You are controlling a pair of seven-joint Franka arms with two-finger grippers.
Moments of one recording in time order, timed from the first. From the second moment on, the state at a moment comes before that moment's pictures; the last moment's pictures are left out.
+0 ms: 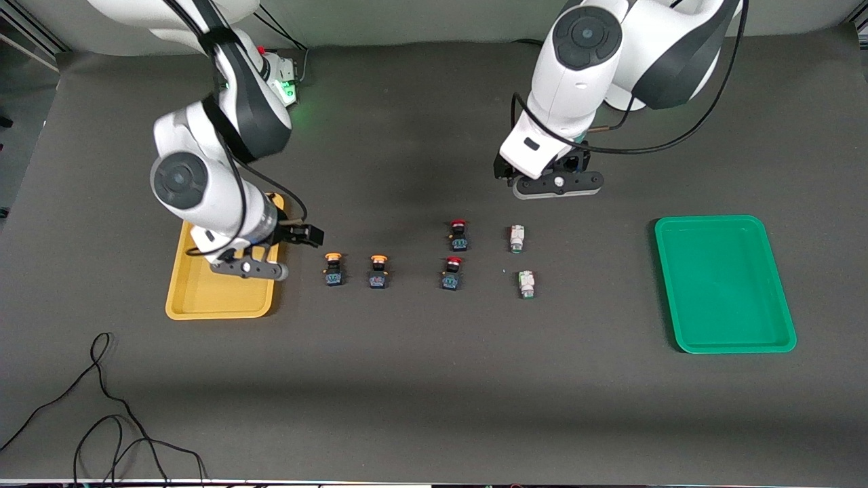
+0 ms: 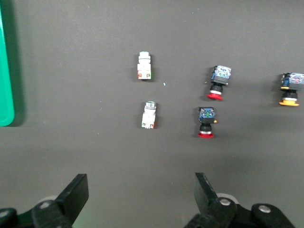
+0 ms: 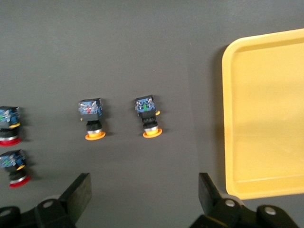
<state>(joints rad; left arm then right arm) -0.54 0.10 -0.10 -1.78 -0.02 1.84 -0.70 0.38 0.29 0.00 -1.80 0.08 1.95 0.49</state>
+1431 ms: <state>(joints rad) -0.56 0.46 -0.09 -2.13 -0.02 2.59 -0.70 0.41 0.63 0.00 -1.86 0.08 2.35 0.49</state>
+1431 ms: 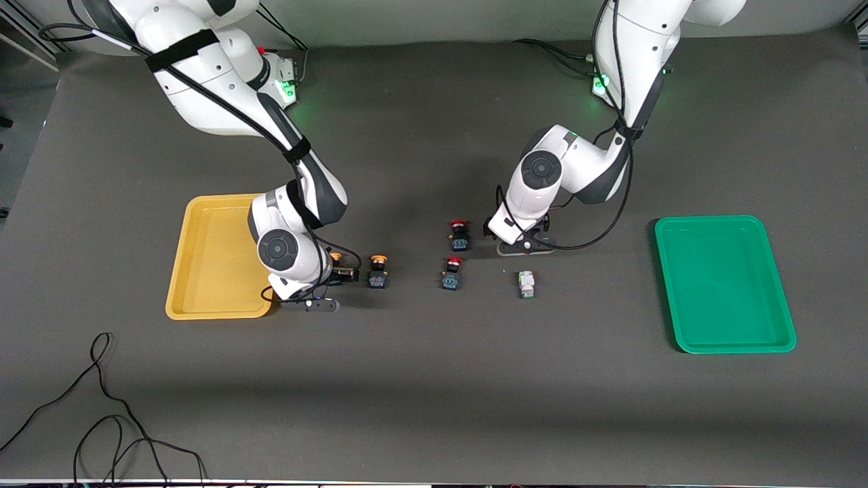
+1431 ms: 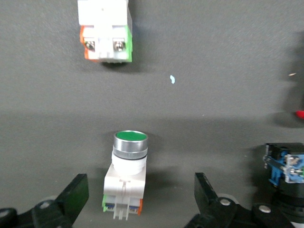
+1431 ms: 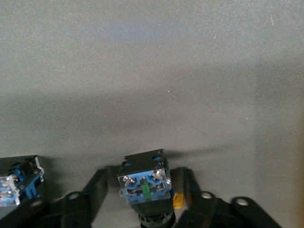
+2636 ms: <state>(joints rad) -0.55 0.38 -0.08 -2.10 -0.02 2.51 -0.70 0.40 0.11 -0.21 -1.85 0.08 1.82 0.27</state>
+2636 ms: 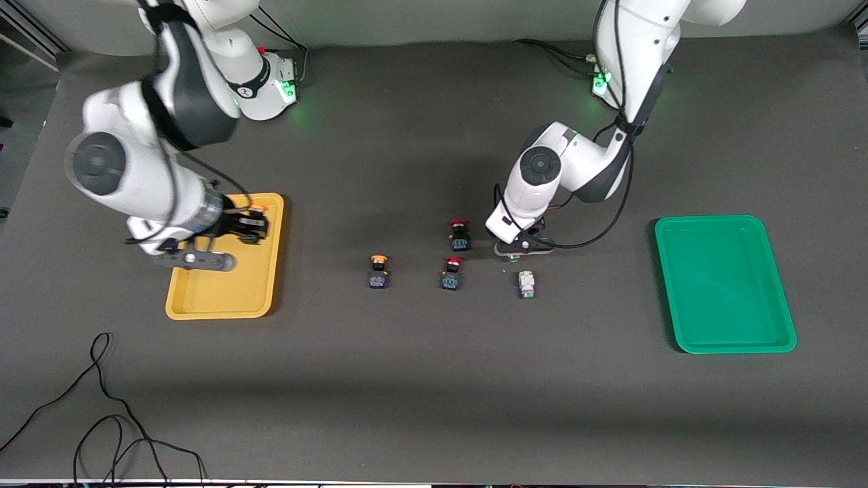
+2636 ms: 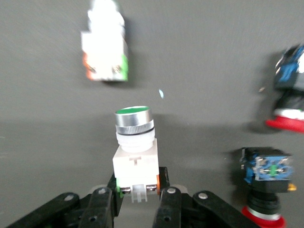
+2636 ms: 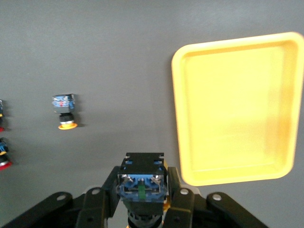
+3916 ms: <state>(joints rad) 0.15 0.11 -0.06 -1.87 0.02 1.80 0.03 0.41 0.31 -0.38 -2.38 0.28 2.65 -0.21</state>
